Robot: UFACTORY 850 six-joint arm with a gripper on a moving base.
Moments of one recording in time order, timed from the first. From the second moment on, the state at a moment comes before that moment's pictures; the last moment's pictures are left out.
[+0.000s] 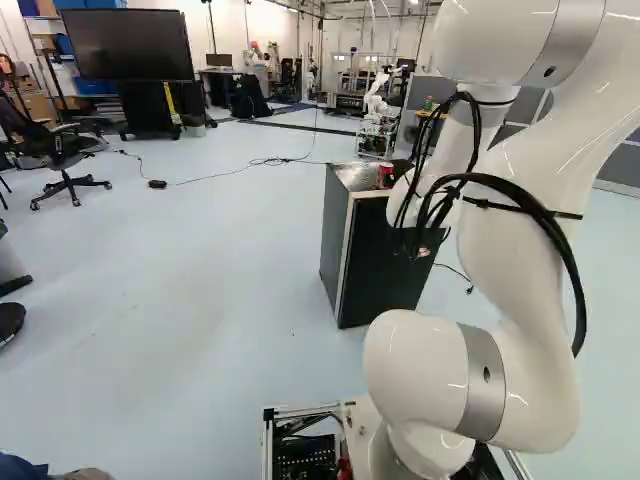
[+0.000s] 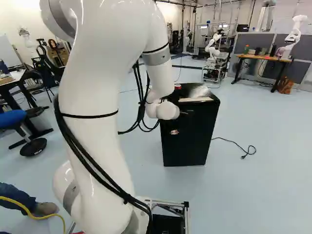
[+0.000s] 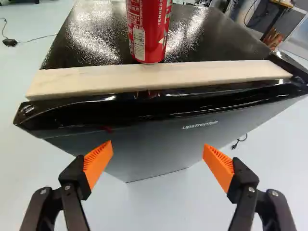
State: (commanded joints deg) arm -24.7 -21.0 -38.0 -18.5 38.8 0.0
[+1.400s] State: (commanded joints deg) arm -25.3 -19.2 -35.7 -18.5 40.0 0.0
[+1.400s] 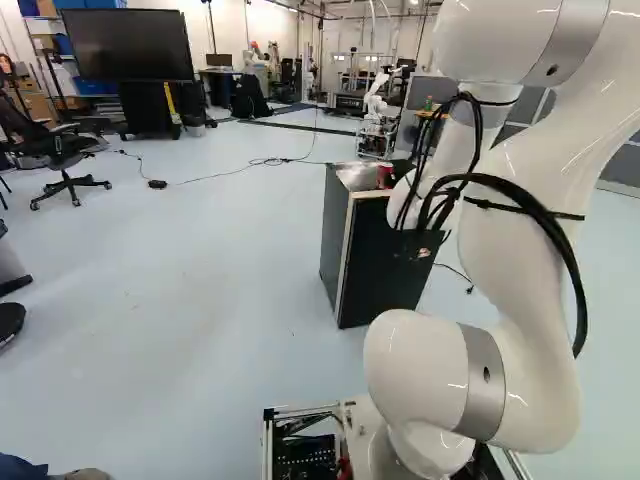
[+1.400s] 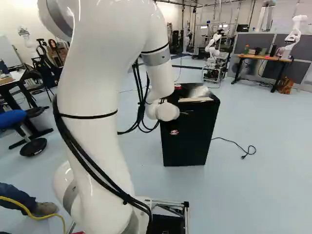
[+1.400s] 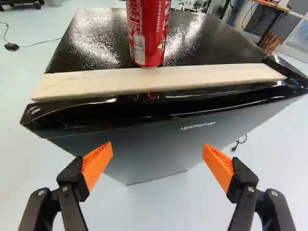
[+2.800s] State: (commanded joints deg) arm -21.5 -17.3 -33.2 -18.5 65.0 0.0
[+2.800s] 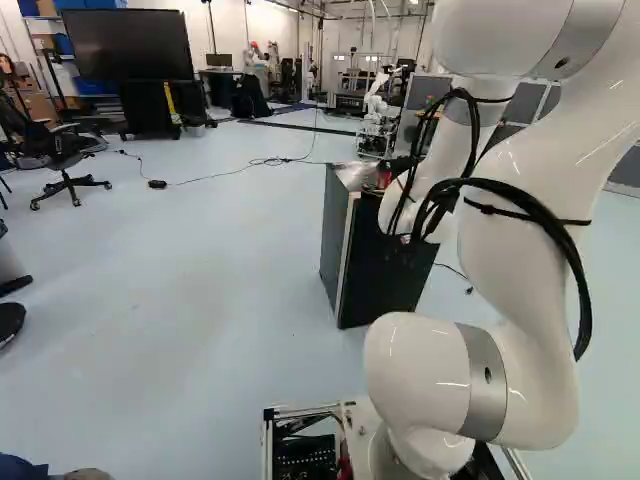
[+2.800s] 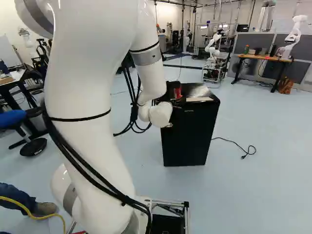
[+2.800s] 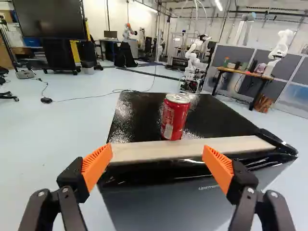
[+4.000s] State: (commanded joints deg) arm -22.0 -30.0 -46.8 -18.5 69.0 0.0
